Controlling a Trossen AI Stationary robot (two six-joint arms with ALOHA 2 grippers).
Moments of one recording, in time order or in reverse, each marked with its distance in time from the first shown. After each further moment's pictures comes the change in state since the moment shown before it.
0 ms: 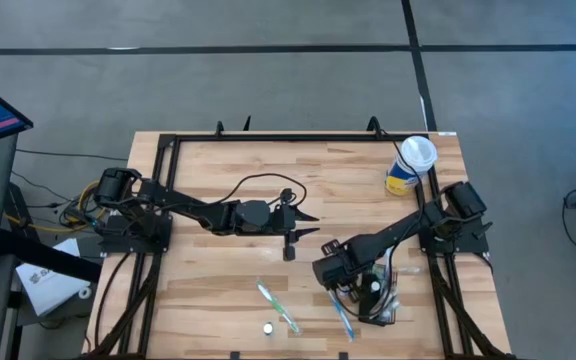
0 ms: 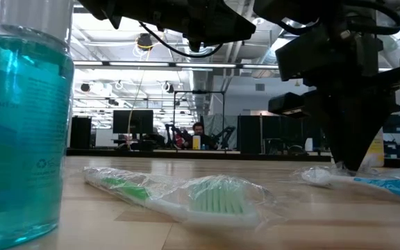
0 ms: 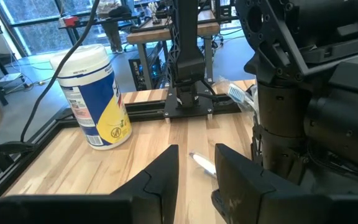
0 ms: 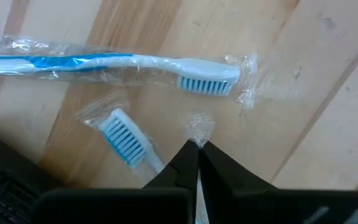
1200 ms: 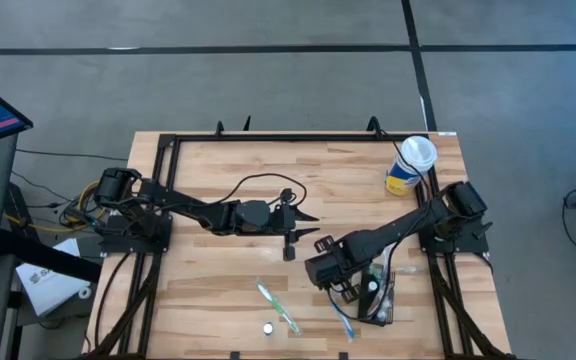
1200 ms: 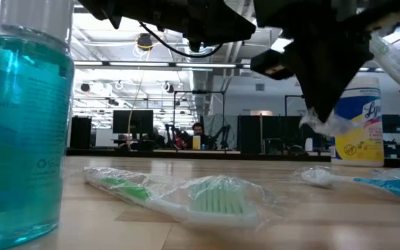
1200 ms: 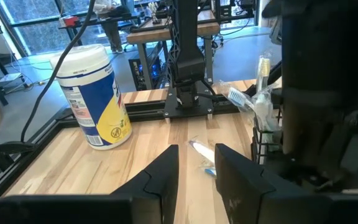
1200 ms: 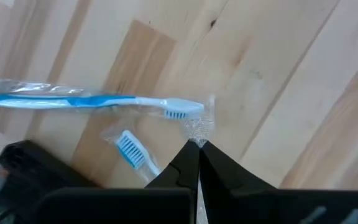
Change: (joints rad) left arm 0.000 0.000 0.000 0.000 0.000 0.000; right arm 0.000 -0.005 0.221 -0.196 0.047 0.000
